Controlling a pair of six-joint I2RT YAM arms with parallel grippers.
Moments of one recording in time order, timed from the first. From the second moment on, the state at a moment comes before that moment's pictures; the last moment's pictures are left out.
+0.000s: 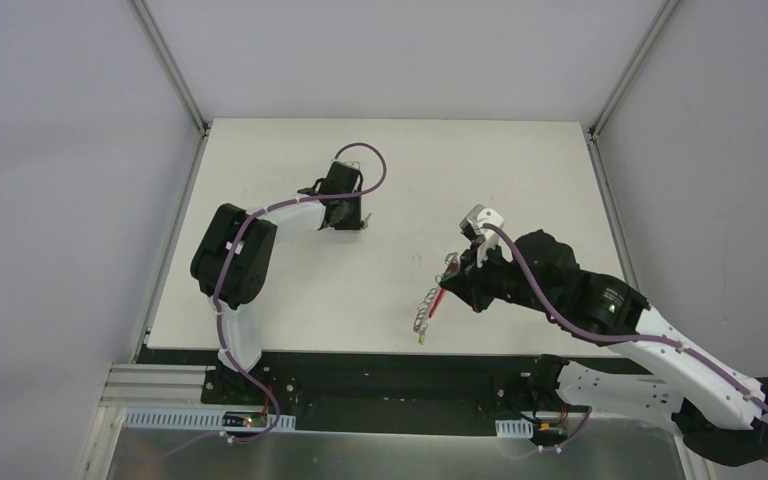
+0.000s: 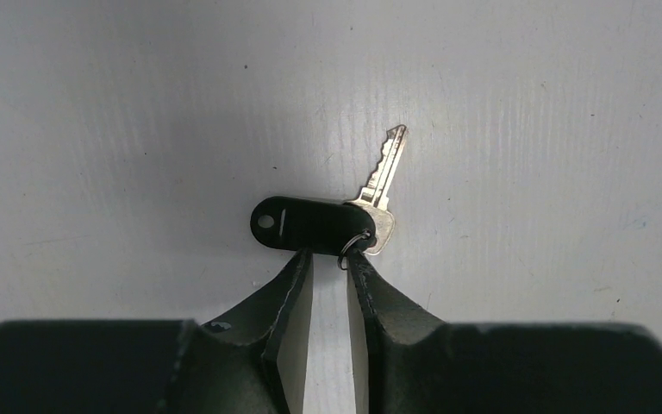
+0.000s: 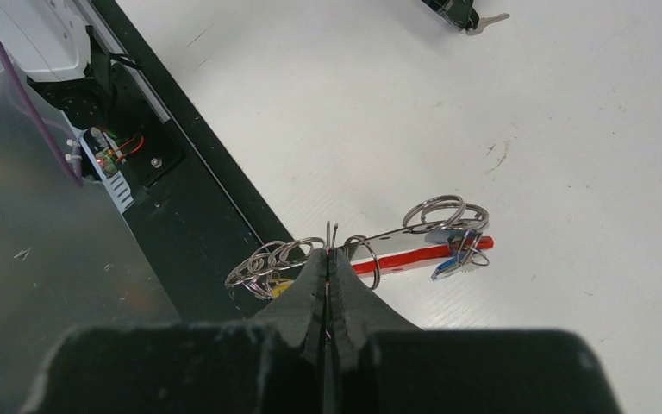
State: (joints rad) left arm -0.46 1.91 1.20 -0.20 -0.06 -0.40; right arm 1.03 0.80 1.07 -0.74 0.00 0.22
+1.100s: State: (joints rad) left arm -0.46 1.91 1.22 -0.20 -0.01 -0.40; right arm 1.03 0.79 1.07 -0.73 -0.04 0.22
